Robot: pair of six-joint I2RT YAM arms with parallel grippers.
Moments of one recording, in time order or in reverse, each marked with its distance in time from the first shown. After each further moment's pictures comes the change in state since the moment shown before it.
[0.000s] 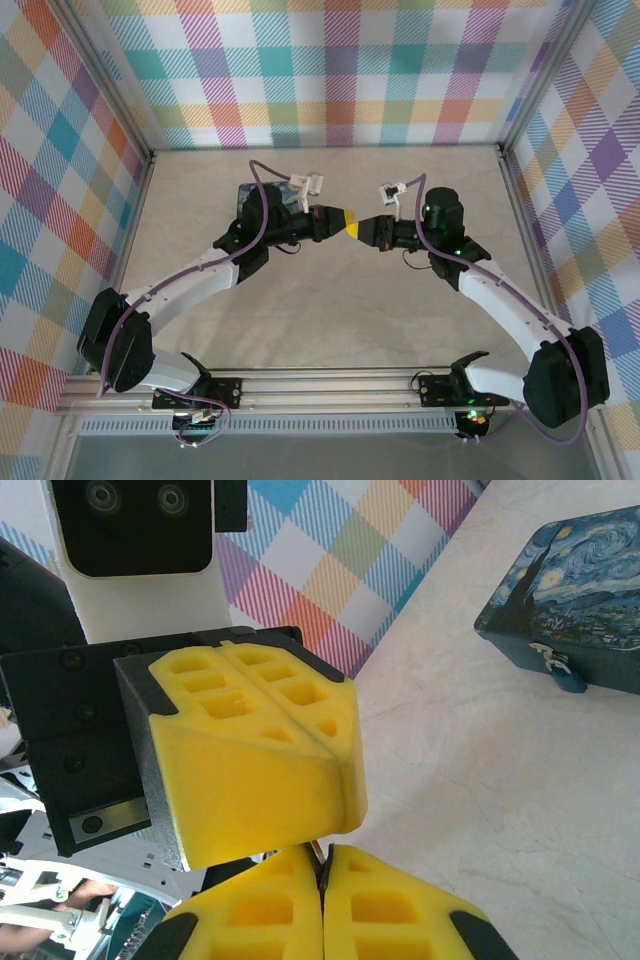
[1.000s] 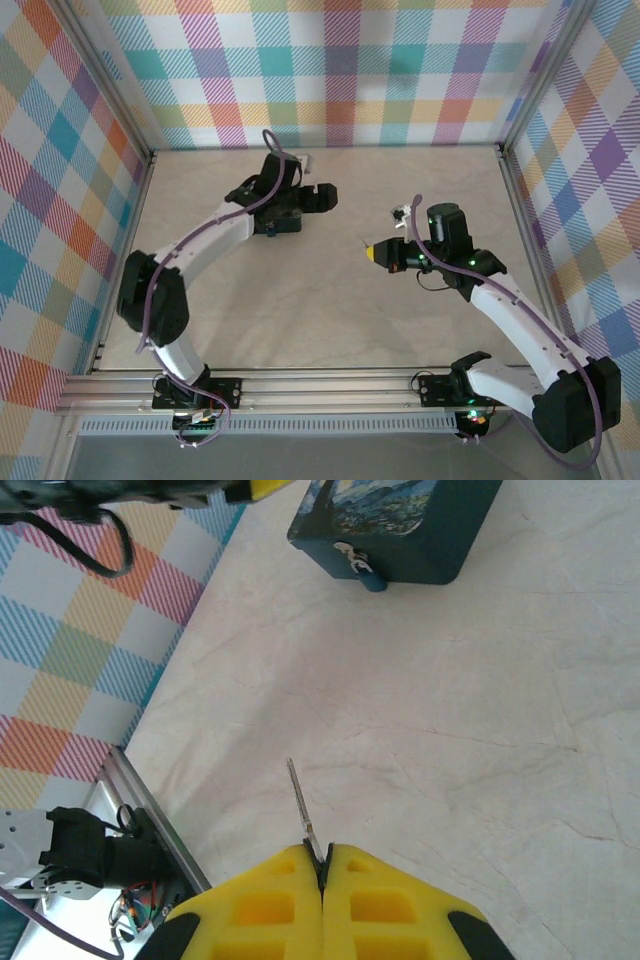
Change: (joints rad) left arm 0.142 0.333 0.439 -0.678 -0.450 0.304; right arm 0.000 -0.128 -0.006 -0.497 0.268 -0.269
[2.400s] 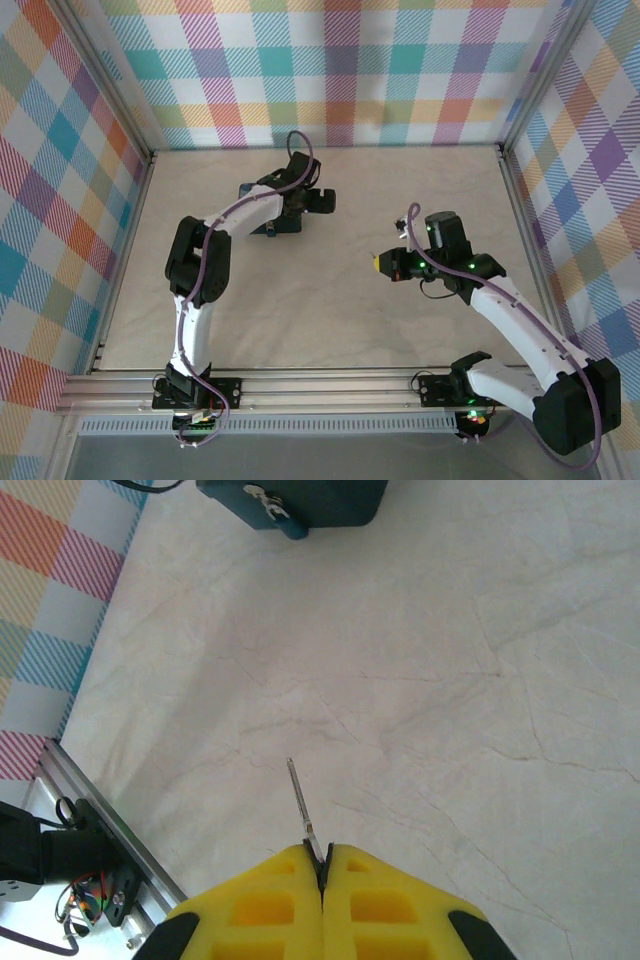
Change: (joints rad) left arm 0.005 0.339 0.236 -0.121 -0.192 0.092; right arm -0.013 -0.007 -0.037 -0.103 0.083 -0.023
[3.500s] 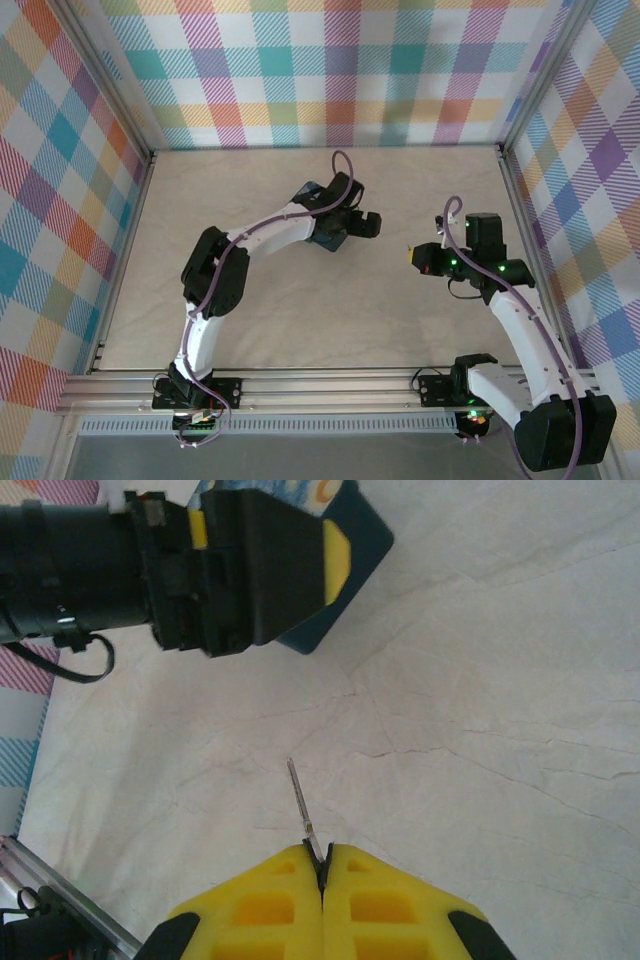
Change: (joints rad) left arm -0.226 0.023 0.039 0.027 0.113 -0.088; right arm -0.278 -0.098 0.011 -0.154 -0.018 -0.050
